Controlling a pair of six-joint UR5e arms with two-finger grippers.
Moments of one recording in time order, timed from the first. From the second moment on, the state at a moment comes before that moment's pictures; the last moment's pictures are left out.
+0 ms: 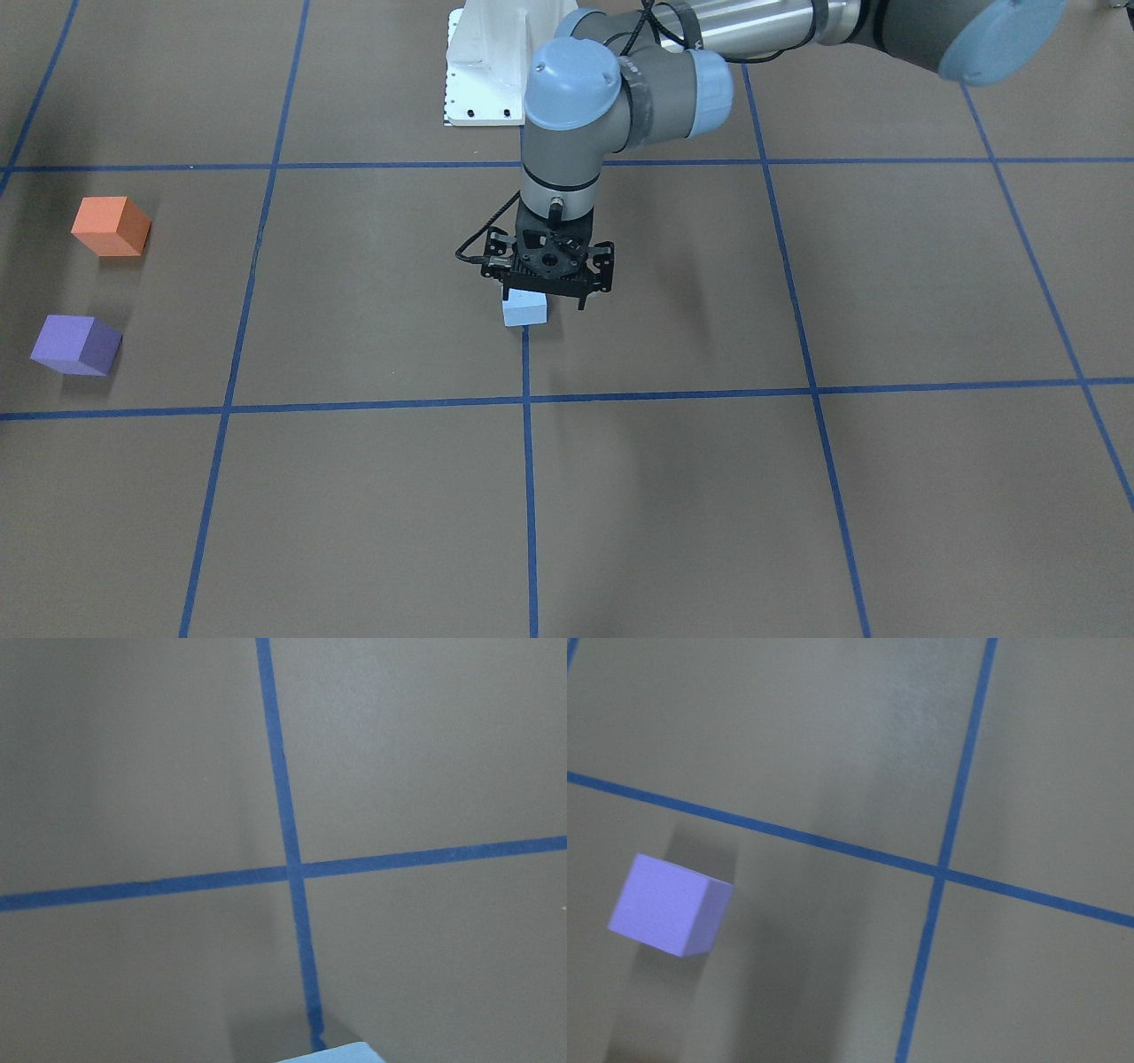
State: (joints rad) left arm -0.66 -2.44 -1.56 -1.54 -1.91 -0.93; right arm 1.51 -1.65 1.79 -1.35 2.42 0.03
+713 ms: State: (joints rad) left arm -0.96 -2.12 -1.87 -1.39 -2.03 -0.50; right arm 1.11 -1.30 1.89 -1.30 2.34 0.62
